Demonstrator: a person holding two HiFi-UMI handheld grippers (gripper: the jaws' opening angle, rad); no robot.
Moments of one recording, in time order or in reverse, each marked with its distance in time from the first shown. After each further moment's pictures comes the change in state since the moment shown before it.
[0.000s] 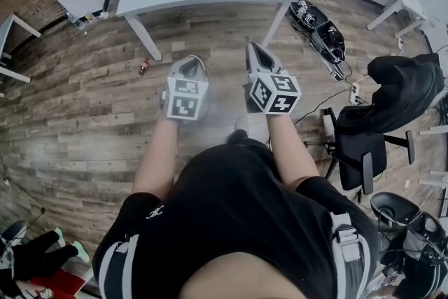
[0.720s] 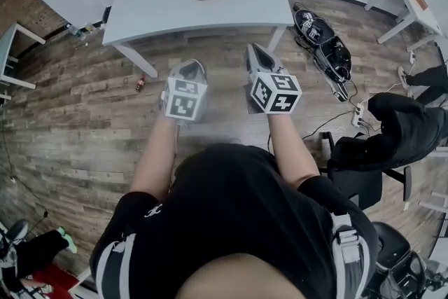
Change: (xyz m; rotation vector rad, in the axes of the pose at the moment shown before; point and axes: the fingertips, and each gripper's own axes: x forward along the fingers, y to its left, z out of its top) left arm 0.214 -0.014 0.107 0.030 0.116 0.015; right arm 0.143 -0.197 0.069 0.038 0.036 0.061
